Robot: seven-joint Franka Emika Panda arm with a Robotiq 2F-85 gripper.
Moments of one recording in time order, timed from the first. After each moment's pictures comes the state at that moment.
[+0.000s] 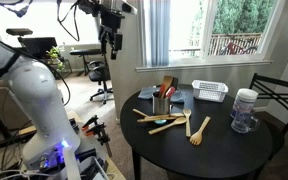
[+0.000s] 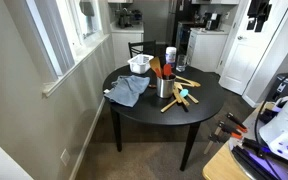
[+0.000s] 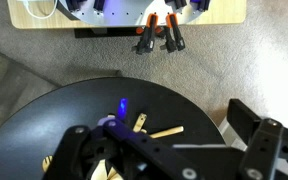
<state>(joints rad) -0.04 -0.77 -0.20 -2.46 0.01 1.50 -0.11</state>
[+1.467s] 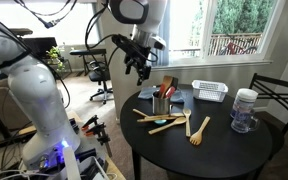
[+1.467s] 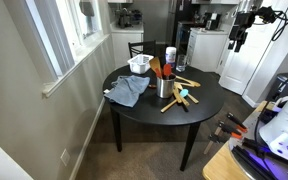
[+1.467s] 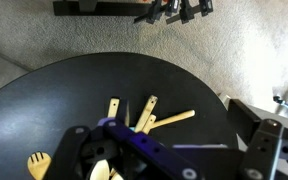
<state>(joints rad) -0.07 -0.41 -0.40 -2.48 0.08 1.84 -0.41</state>
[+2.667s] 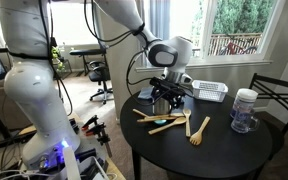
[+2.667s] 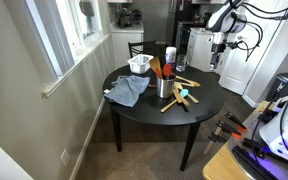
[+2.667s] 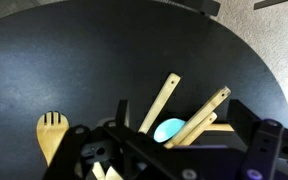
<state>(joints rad) -0.20 0.24 -0.28 -2.23 0.19 2.24 -0.87</state>
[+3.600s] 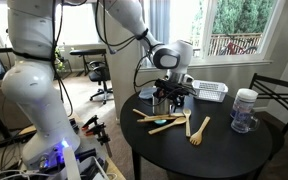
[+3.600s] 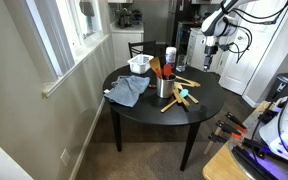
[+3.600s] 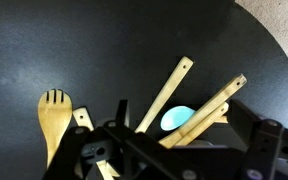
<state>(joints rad) -0.25 0.32 -0.18 -2.15 0.15 2.29 -0.84</state>
